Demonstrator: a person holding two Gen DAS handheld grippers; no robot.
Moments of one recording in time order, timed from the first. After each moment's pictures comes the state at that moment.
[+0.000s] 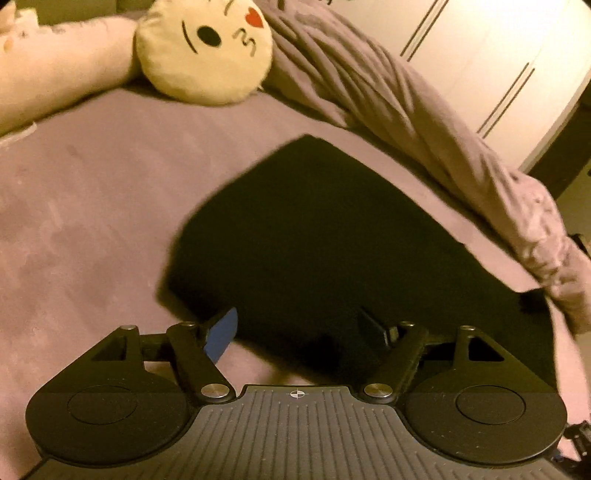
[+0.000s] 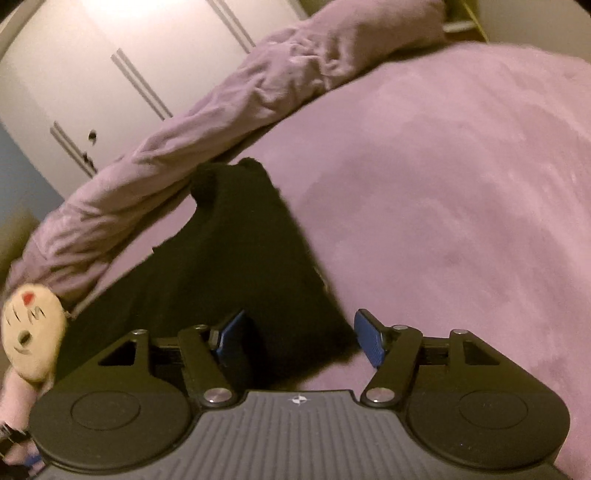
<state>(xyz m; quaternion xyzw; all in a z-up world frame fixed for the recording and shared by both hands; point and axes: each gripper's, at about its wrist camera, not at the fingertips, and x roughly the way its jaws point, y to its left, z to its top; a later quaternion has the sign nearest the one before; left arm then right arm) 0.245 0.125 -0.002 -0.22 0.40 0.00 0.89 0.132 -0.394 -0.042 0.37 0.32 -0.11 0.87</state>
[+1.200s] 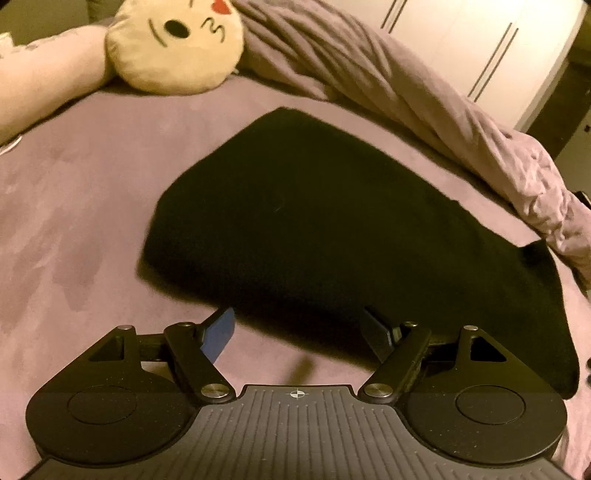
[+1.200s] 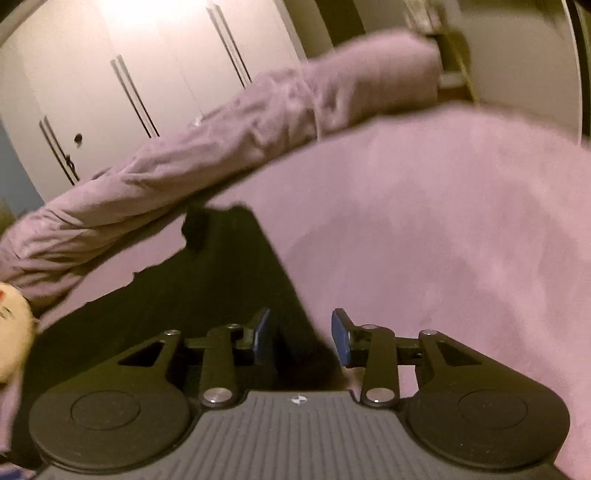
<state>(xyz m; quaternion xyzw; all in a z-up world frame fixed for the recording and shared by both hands) 0.240 0.094 -0.008 -0.16 0.43 -0.02 0.89 0.158 -0.370 0.018 0.22 0.27 -0.18 0.92</state>
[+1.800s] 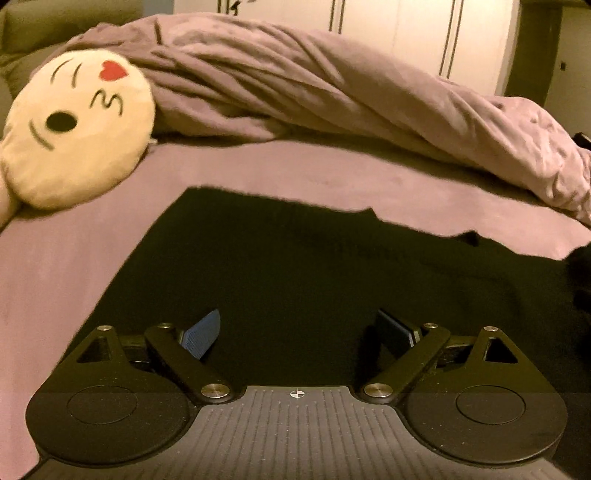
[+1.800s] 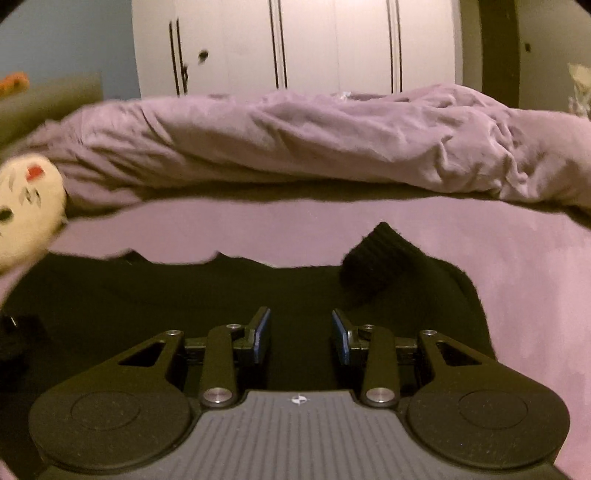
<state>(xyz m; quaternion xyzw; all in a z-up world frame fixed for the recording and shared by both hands) 0.383 0.020 -0.029 -0.02 0.38 -0.03 0.92 0.335 -0.296 -0.015 0.03 0.32 -0.02 0.95</state>
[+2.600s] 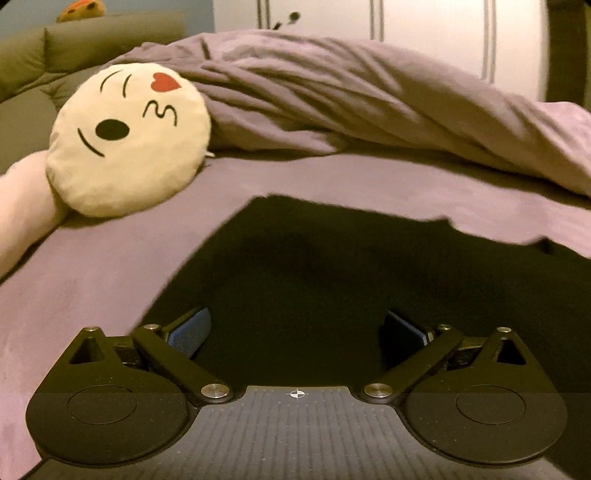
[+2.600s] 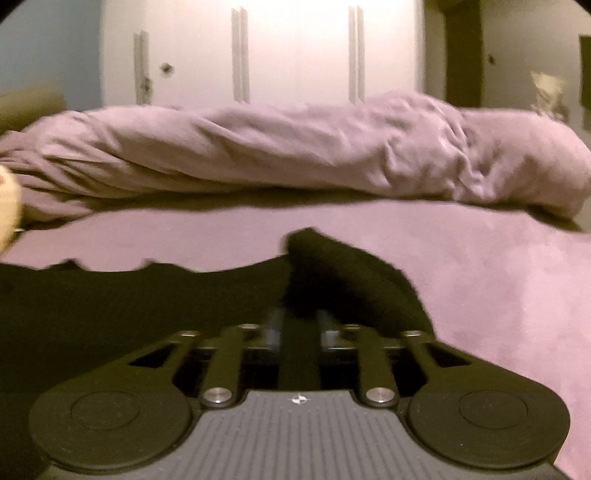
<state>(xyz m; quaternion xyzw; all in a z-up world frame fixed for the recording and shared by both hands) 0.367 0.058 -0.048 0.00 0.34 0.05 0.94 0.304 -0.317 -0.033 0.05 0.27 -0.04 0.96</state>
